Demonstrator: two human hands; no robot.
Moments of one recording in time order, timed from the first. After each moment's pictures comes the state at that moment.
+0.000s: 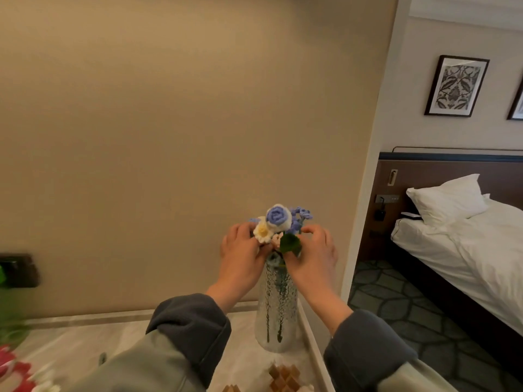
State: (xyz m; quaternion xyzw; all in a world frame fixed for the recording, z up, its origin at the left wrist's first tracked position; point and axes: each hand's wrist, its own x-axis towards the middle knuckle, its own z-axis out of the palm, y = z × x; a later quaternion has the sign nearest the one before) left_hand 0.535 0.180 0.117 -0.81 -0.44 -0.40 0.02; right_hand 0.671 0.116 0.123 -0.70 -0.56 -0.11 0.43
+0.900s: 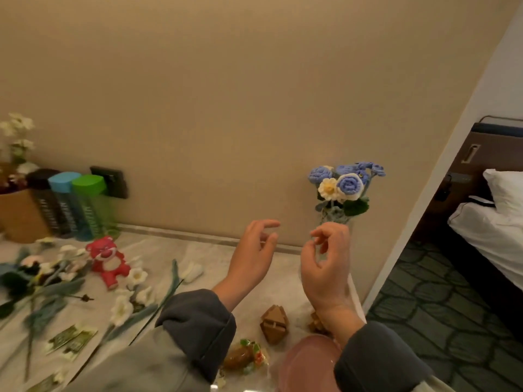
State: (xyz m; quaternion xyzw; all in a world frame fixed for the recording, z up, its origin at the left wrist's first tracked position) left_hand 0.445 0.111 0.041 -0.69 -0.46 -0.48 -0.29; right_hand 0.578 0.061 0.061 -0.46 -0.61 -0.05 0.65
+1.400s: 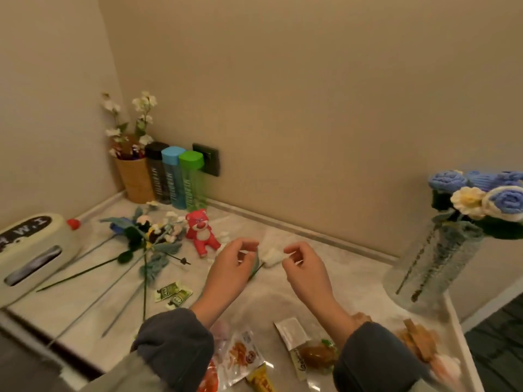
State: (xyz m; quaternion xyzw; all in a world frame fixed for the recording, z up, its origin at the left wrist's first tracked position) left_hand 0.256 0.070 -0.013 -0.56 -0.62 -0.48 -0.27; right_hand 0.420 0.088 0.005 -0.58 -0.64 0.34 0.37
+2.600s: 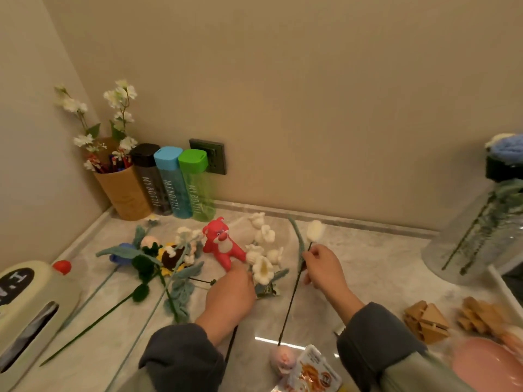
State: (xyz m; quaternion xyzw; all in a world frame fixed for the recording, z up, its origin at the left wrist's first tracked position) left_hand 0.150 0.102 -0.052 -0.64 -0.73 -0.13 -0.22; right_hand 0.342 0.149 -0.060 -0.72 -0.51 0.36 0.30
